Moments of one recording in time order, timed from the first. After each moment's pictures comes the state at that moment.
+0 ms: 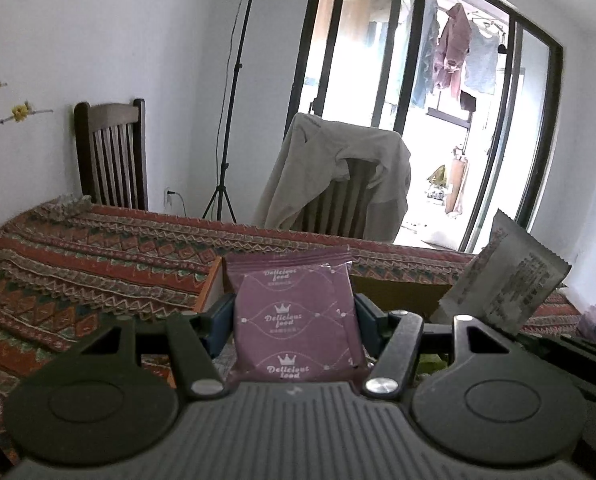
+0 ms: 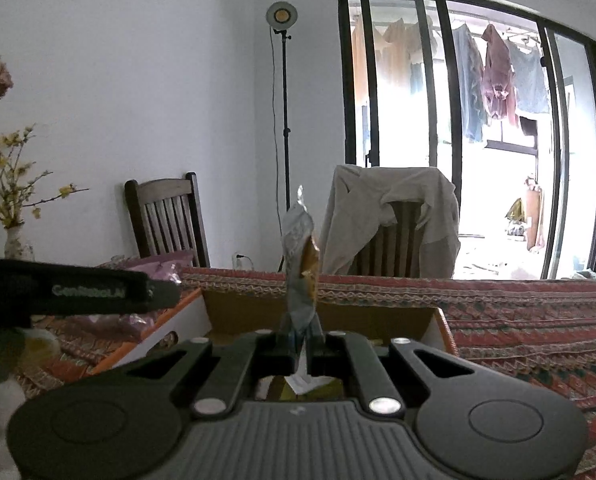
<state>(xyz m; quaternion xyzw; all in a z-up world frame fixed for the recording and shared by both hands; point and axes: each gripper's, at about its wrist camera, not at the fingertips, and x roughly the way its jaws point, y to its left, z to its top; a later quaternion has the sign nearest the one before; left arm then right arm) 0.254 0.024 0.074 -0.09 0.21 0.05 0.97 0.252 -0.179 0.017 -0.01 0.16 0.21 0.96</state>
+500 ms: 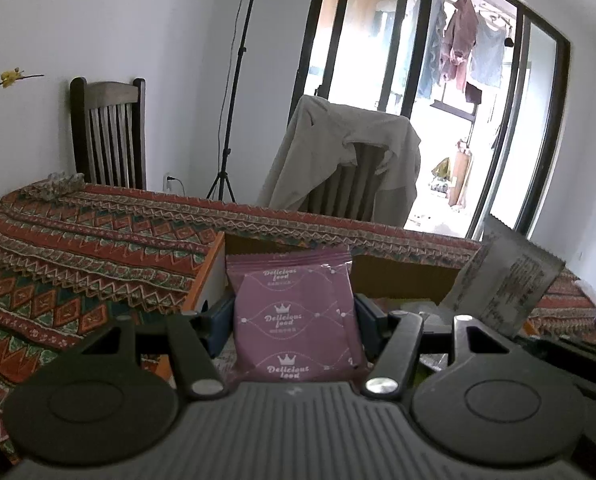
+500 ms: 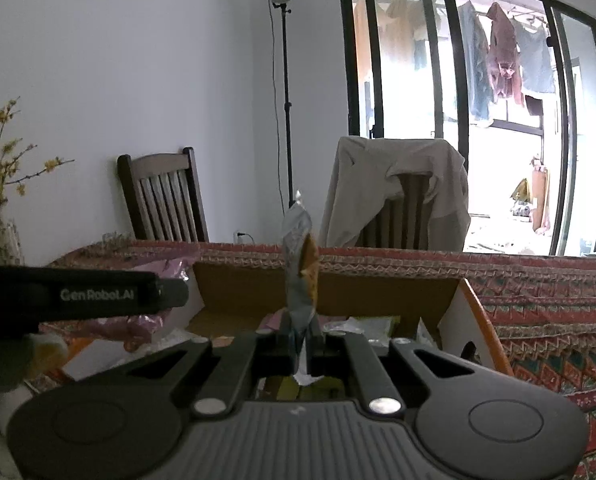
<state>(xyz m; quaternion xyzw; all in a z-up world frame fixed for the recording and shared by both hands) 0.284 0.040 0.032 -0.09 0.22 0.05 0.97 0.286 -0.163 -0.020 -0.02 0.19 0.22 0.96</state>
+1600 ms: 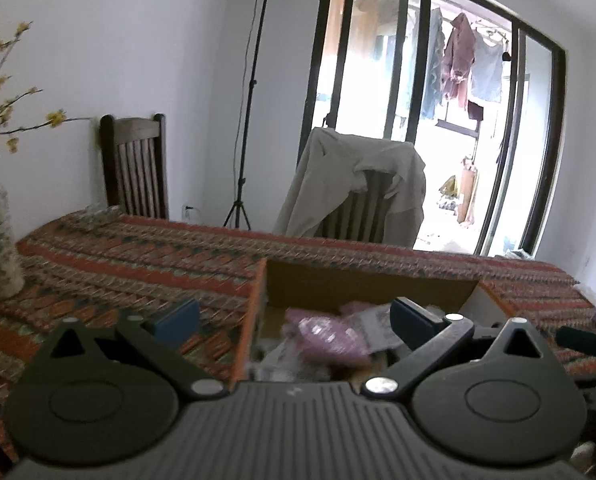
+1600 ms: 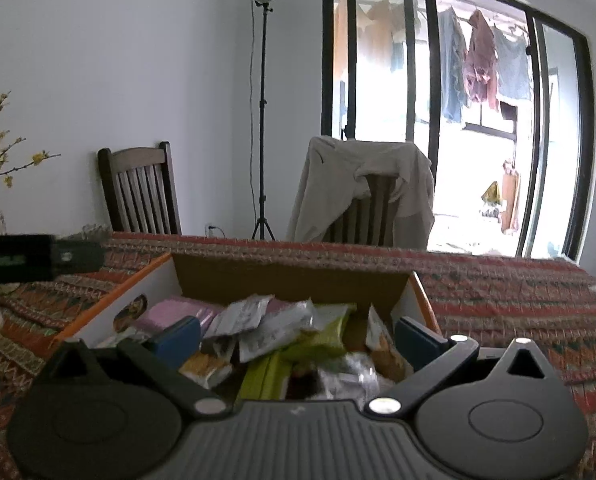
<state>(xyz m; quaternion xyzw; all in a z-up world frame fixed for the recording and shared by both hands) 0.208 0.059 0.060 -0.07 0.19 0.07 0.98 0.244 -0.177 -0.006 -0.03 0.21 0.17 0.96</state>
